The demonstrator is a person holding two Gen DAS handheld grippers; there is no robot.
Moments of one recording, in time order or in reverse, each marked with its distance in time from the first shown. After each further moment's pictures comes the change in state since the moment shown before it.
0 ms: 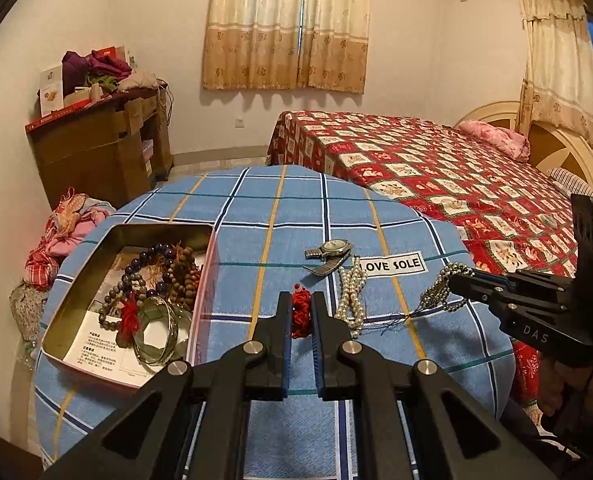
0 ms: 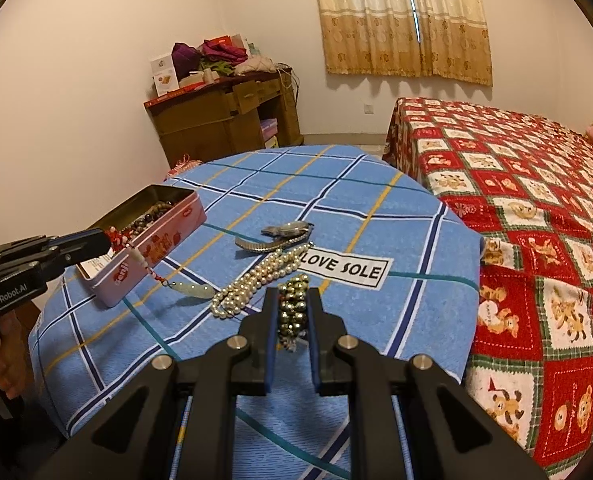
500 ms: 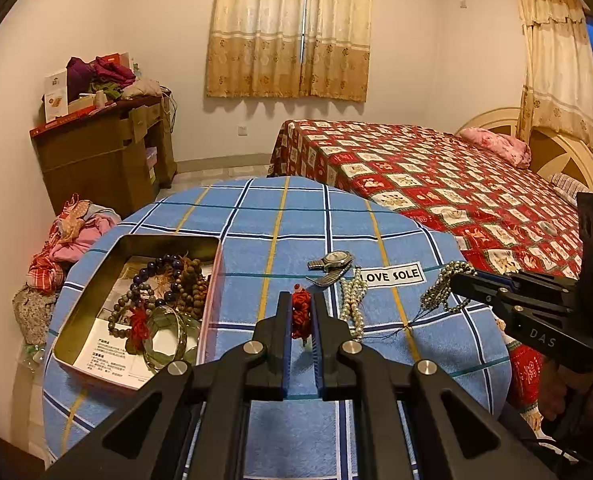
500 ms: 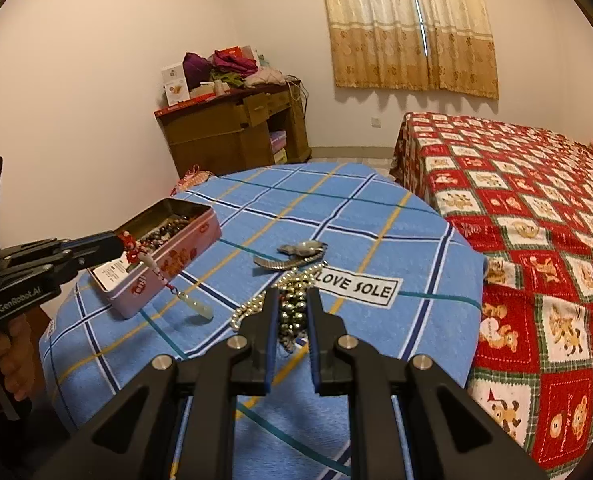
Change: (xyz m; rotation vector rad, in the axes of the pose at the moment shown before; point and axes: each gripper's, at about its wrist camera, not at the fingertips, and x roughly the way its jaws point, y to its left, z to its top) left arm -0.010 0.002 0.005 -0.005 -0.029 0.013; right arm -0.011 0.012 0.011 -0.023 -0.047 0.023
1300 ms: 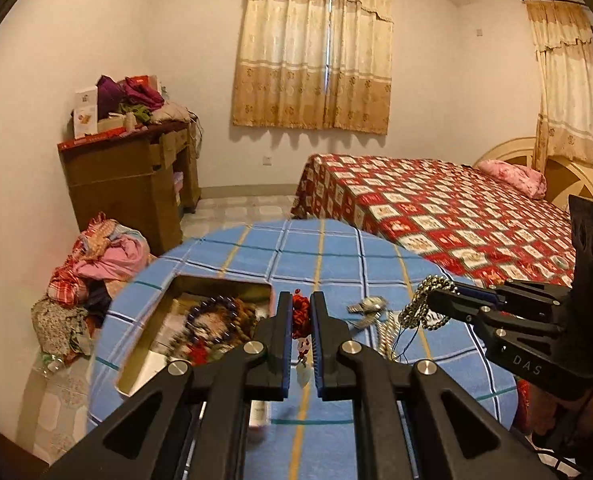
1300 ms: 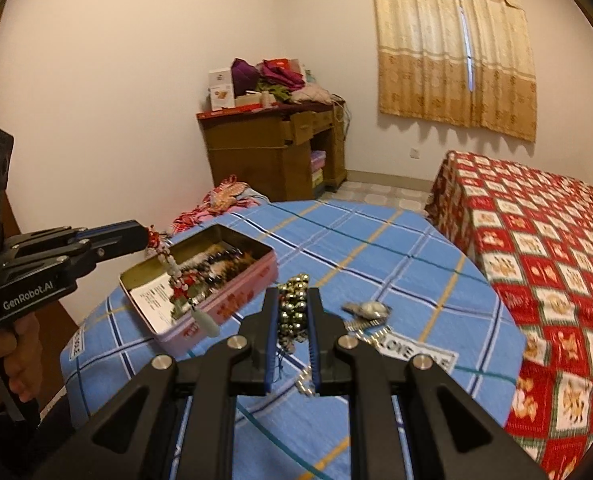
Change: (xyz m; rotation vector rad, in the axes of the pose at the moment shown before) left arm -0.040 0.039 0.027 -0.035 -0.118 0.073; right arm 0.014 0.065 0.048 -0.144 -0.052 0.095
